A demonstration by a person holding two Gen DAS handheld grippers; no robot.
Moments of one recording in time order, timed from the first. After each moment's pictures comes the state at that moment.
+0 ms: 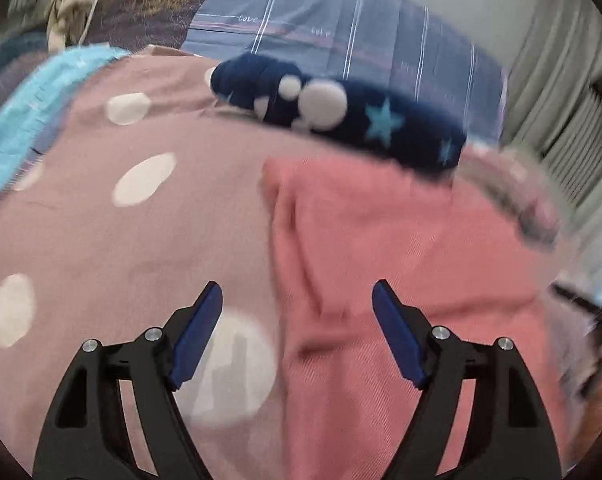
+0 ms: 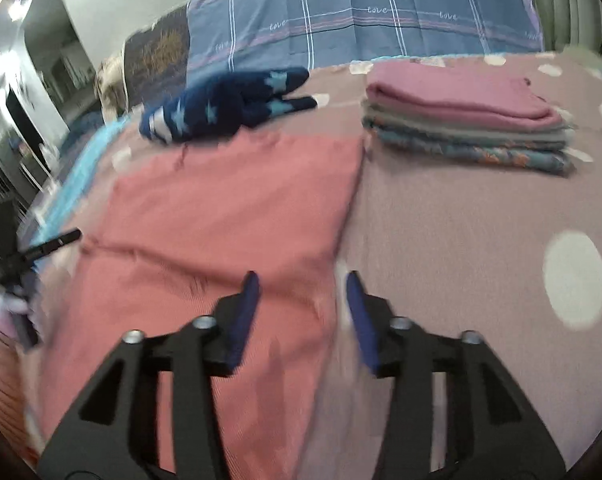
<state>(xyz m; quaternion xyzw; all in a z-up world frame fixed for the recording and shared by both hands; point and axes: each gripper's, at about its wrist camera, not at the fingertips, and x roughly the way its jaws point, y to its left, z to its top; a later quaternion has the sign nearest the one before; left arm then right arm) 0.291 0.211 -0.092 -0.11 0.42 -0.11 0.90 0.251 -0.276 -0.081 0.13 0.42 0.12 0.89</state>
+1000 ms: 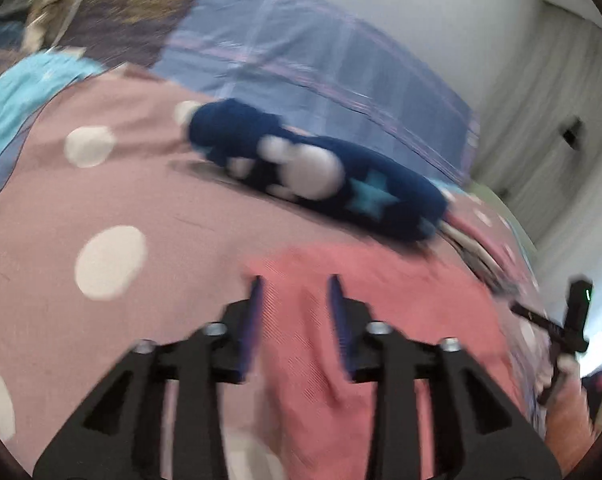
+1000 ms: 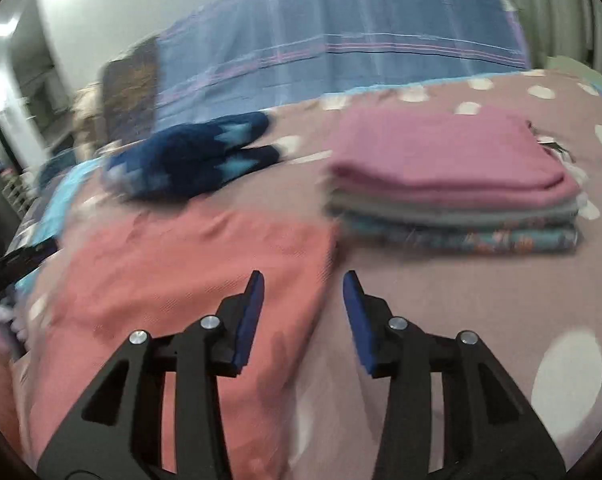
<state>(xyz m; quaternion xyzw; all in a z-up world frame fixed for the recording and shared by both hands) 0.330 0.223 -0.079 -0.13 0.37 -0.19 0.90 0.275 -0.269 -0.080 0.11 0.39 0.13 0.91</state>
